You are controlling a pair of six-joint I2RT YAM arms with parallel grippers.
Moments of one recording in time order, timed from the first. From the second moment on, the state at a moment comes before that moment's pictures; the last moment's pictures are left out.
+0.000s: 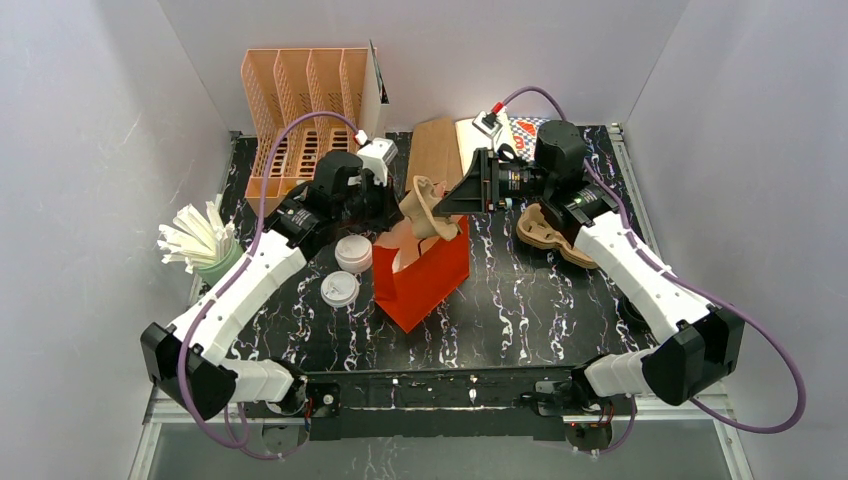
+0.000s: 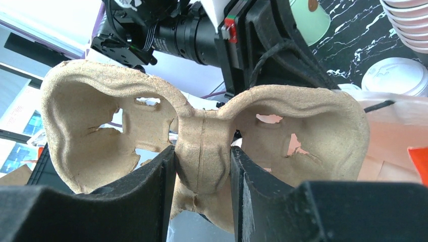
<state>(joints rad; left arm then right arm) -0.59 1.27 1.29 -0.59 0.17 -0.24 0.52 1.34 1.30 -0.05 -1.06 0.79</state>
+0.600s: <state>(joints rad) -0.53 1.30 1.30 -0.58 0.25 -0.28 0.52 1.37 1.35 -0.03 -1.11 0.76</state>
